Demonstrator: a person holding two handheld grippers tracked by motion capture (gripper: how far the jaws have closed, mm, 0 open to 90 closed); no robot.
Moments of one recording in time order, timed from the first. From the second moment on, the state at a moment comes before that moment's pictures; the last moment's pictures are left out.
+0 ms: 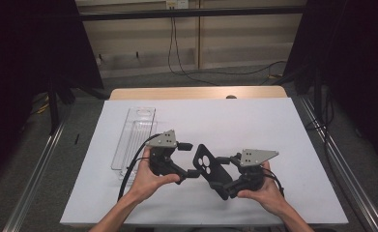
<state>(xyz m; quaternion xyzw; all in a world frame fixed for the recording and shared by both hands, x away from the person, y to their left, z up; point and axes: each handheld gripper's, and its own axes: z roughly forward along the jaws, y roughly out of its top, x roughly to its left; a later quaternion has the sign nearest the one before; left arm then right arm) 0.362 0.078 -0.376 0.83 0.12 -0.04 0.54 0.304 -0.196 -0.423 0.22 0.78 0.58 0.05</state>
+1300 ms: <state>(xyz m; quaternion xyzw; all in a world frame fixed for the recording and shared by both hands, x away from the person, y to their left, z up) 0.357 0.073 -0.368 0.84 0.04 -0.08 0.53 0.307 -0.190 -0.427 0.18 0.78 0.59 -0.03</state>
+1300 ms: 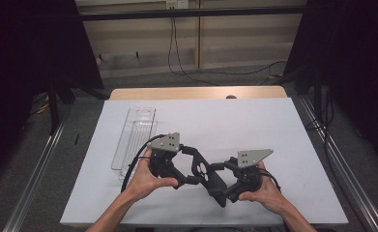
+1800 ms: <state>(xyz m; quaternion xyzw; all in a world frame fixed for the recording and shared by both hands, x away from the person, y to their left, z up) 0.355 0.071 -0.368 0.84 0.02 -0.09 0.53 0.305 -0.187 -0.429 0.16 0.79 0.59 -0.05</state>
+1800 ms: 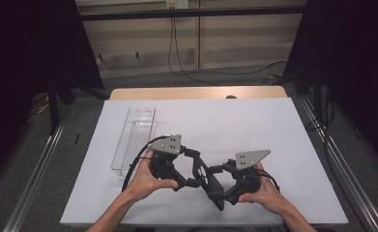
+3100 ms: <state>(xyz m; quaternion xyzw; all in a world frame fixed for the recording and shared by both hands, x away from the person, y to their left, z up) 0.354 0.070 -0.368 0.85 0.02 -0.09 0.51 0.306 -0.184 -0.429 0.15 0.81 0.57 -0.03</state>
